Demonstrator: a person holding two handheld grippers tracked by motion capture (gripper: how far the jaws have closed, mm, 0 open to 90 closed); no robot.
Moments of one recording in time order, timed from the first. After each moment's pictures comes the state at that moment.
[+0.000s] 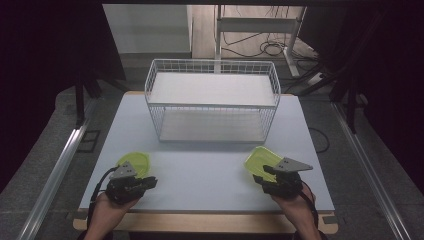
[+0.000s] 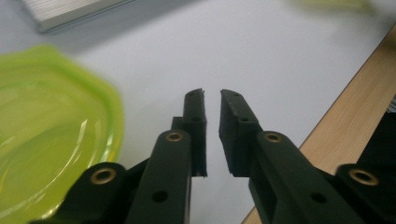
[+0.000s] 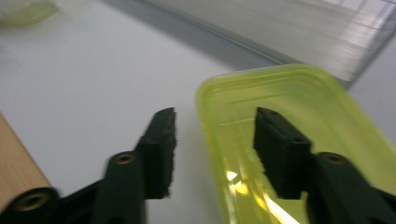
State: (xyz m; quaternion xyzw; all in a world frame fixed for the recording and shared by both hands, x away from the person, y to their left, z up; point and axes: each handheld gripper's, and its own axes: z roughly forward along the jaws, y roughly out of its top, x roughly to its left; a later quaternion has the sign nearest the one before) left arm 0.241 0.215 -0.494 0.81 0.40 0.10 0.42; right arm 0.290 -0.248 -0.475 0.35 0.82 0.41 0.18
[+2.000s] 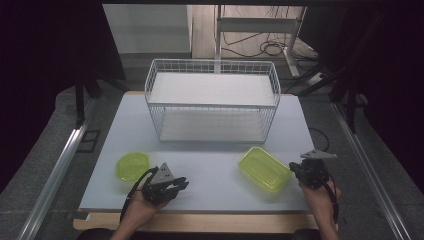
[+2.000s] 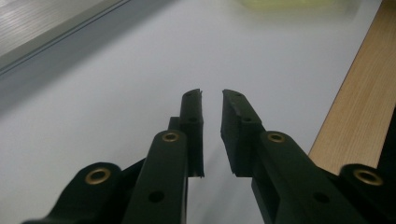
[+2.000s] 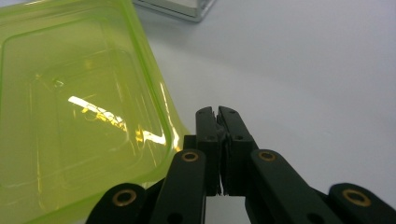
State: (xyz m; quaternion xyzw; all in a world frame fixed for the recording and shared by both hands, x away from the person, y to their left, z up) left arm 0.254 0.137 -0.508 0.85 0.31 0.13 0.41; right arm 0.328 -0.323 -0.485 0.47 0.79 0.31 0.22
